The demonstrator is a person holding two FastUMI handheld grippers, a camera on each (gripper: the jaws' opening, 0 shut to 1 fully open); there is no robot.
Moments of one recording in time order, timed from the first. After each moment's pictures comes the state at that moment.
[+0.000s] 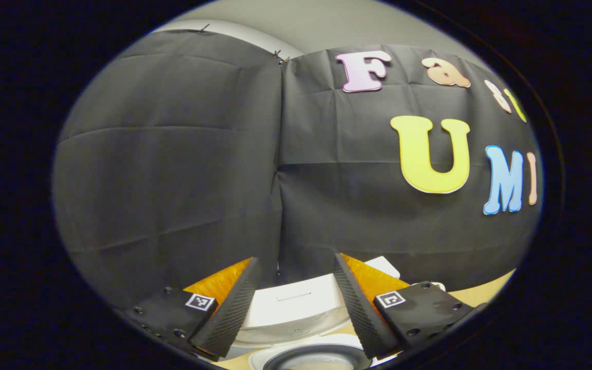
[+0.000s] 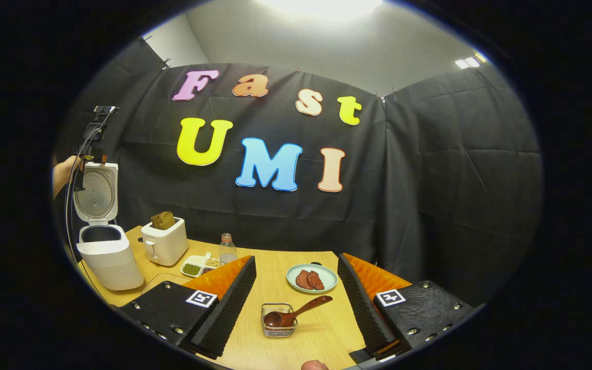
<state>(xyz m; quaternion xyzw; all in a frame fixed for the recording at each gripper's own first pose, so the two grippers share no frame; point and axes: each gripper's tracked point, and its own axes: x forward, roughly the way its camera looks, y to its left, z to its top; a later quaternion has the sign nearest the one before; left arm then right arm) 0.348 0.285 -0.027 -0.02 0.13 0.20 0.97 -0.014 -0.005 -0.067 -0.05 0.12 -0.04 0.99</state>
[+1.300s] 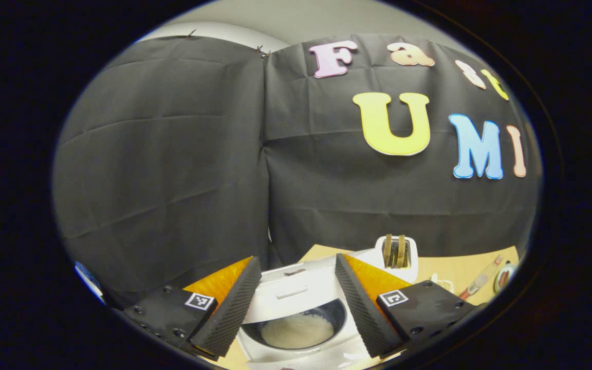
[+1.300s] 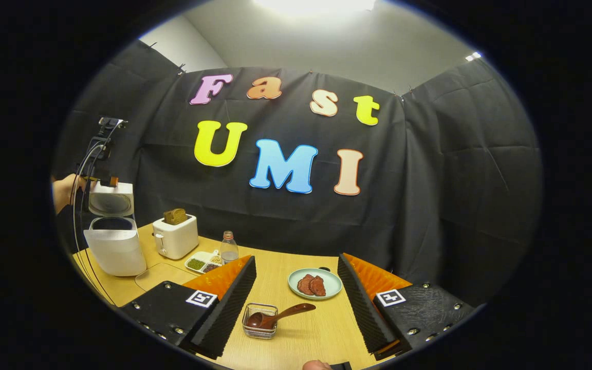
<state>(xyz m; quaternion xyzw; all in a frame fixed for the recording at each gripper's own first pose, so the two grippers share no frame) 0.228 0.158 -0.093 0.00 0.18 0.18 0.97 0.003 -0.061 -0.076 -0.05 0.12 0.04 0.99</state>
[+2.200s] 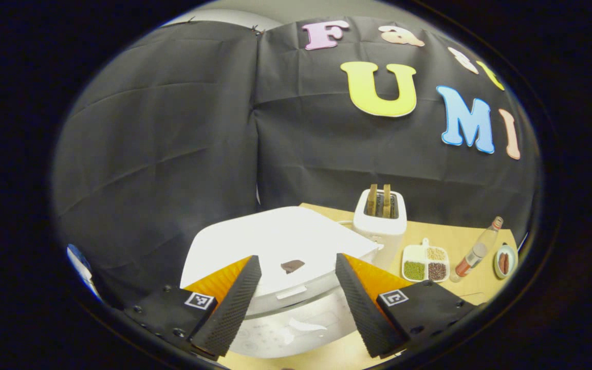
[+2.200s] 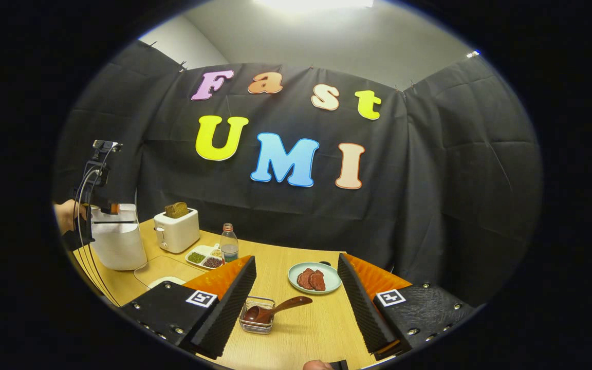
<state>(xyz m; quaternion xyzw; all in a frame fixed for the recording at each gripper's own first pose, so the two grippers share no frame) 0.182 0.110 -0.195 -0.03 0.26 0.16 0.95 -0.002 -0.067 -0.088 -0.04 0.14 0.05 0.99</state>
